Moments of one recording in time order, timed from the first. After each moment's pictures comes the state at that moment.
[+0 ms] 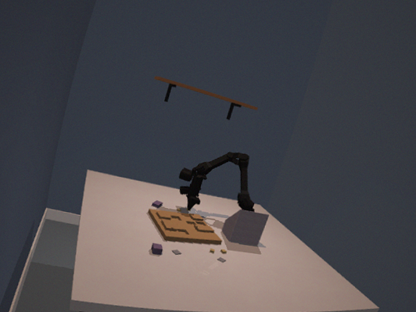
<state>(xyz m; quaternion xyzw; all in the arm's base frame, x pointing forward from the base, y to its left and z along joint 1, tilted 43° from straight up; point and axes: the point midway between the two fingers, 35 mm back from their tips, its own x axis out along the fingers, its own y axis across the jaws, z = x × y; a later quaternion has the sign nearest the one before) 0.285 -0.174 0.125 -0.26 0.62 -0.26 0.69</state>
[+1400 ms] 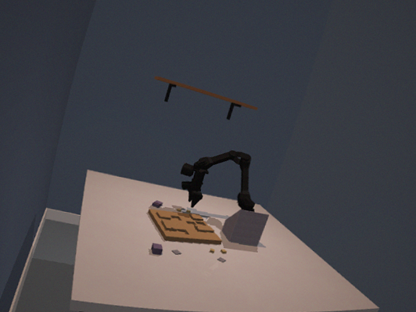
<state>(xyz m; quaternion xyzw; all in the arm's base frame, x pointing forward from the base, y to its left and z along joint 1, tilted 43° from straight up) 0.280 -0.148 0.144 -0.26 0.63 -0.25 0.69</state>
